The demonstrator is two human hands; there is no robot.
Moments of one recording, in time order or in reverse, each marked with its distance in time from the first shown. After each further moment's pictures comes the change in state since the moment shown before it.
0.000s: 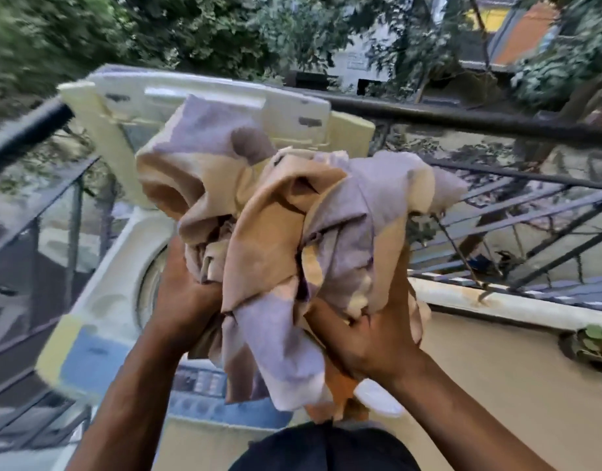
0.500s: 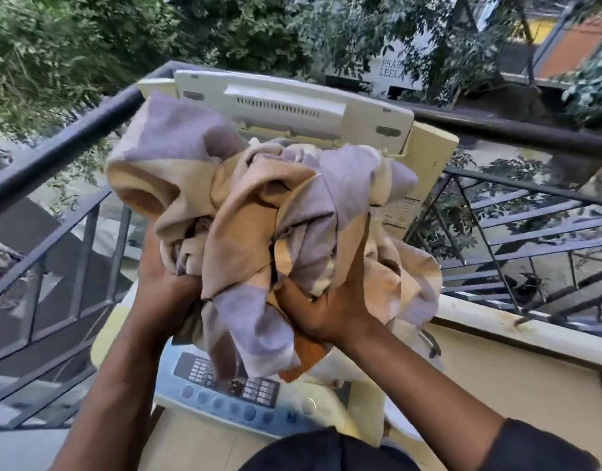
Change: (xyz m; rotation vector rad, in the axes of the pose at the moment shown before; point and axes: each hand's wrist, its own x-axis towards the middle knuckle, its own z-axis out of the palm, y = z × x) left_hand 0.051 -0.077 -0.101 -0.201 0.134 0.117; right_hand 0.066 -0.020 0.125 0.134 0.055 -0.207
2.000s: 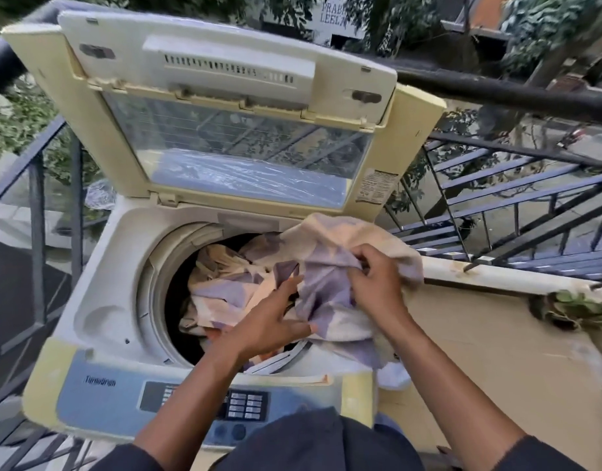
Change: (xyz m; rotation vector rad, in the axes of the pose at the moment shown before) left_hand -0.009 -0.172 0.112 0.348 -1.008 -0.358; right_hand -0.031 0.118 -0.053 -0.270 0.061 0.783
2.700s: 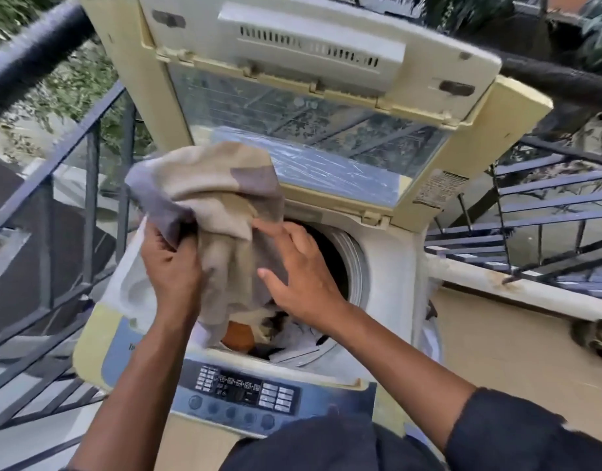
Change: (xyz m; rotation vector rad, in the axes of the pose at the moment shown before) left_hand -0.048 -0.032 -0.123 -0.422 1.289 0.201; right_hand -0.016 -0.078 0.126 -0.183 -0.412 -0.556
